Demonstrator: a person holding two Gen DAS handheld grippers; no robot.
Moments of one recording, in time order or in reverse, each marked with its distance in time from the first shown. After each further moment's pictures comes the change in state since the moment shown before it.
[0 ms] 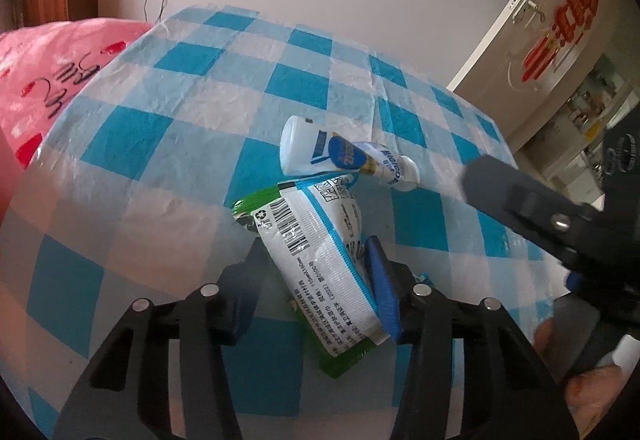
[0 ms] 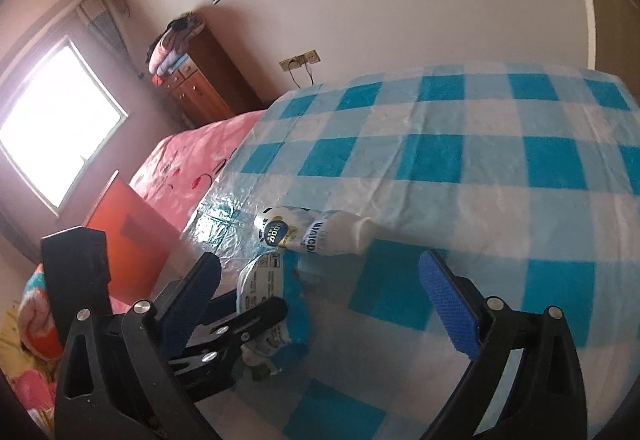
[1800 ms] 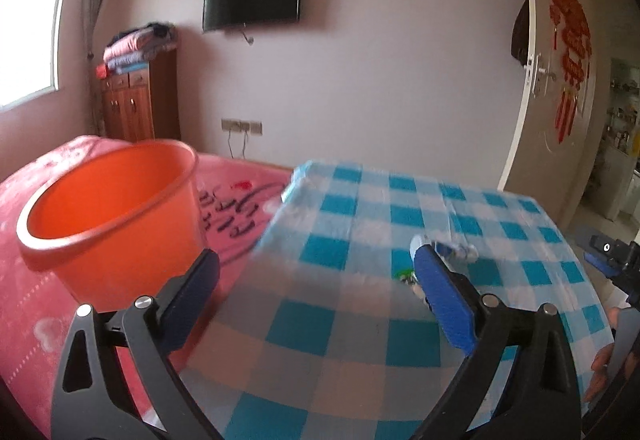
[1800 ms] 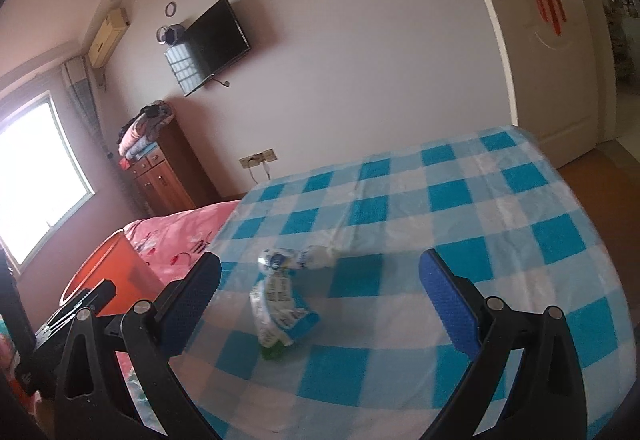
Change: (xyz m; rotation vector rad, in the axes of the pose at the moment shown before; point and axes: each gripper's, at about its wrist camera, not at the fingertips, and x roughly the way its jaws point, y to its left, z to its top) left arm -0.165 0.052 -0.043 0.110 -0.492 0.299; right arm -0.113 0.026 -0.070 0.062 -0.405 -0.192
